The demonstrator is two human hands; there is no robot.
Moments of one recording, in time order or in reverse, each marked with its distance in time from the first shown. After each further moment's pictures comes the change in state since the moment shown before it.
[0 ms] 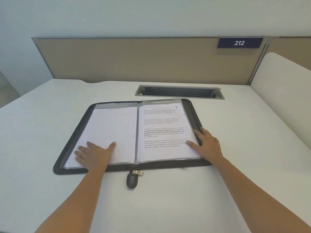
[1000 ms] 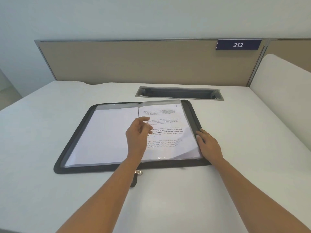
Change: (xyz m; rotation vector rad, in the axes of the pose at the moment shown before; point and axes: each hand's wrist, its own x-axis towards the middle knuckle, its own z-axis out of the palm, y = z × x) left_hand -0.098 0.098 -0.010 -1.154 -0.109 0.647; right_hand -0.007 0.000 -0.007 0.265 0.100 0.016
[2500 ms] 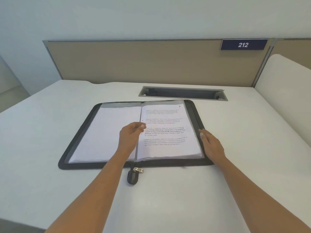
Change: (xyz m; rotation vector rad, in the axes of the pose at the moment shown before) left_hand 0.018 -0.014 -0.034 0.182 -0.131 -0.193; right_hand -0.003 0.000 -0.004 0.150 -0.009 0.001
